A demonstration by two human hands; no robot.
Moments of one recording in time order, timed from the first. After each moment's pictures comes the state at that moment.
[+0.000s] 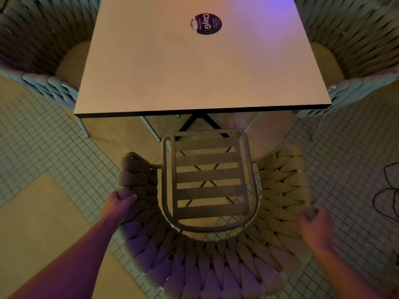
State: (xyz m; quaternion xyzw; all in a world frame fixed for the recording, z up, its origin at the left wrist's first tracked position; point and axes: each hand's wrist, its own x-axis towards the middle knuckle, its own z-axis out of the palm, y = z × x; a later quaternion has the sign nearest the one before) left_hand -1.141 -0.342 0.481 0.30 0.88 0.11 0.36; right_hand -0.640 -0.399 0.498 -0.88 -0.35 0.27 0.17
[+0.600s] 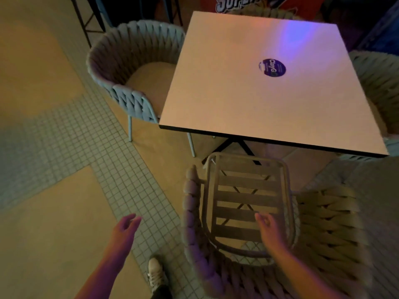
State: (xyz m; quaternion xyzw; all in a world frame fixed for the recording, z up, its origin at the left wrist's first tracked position) left_hand -1.270 -0.441 0.554 0.19 0.81 0.31 0.46; right_hand -0.903 -0.362 0.532 -0.76 -0.38 0.50 0.19
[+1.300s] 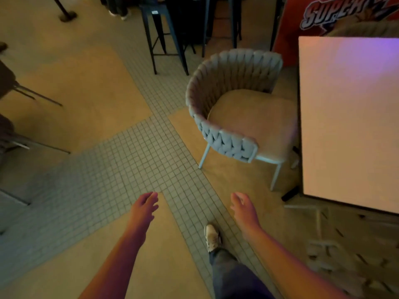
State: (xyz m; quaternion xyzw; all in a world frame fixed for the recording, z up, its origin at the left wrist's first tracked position) left_hand -1.696 -0.259 0.616 0.15 0.79 0.40 0.44; right_hand -1.445 -0.178 0.568 -0.64 -0.41 0.61 0.22
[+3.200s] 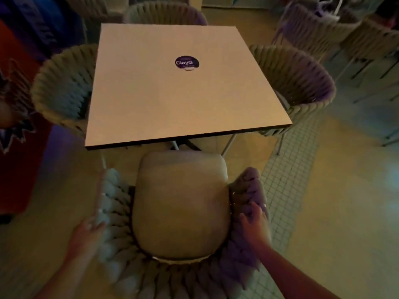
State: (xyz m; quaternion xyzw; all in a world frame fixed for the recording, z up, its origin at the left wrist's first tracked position) left_hand -1.671 0.737 0.531 0.87 0.31 -0.16 0.34; right_hand -1.706 0.297 0.552 -0.86 0.35 0.01 0.37
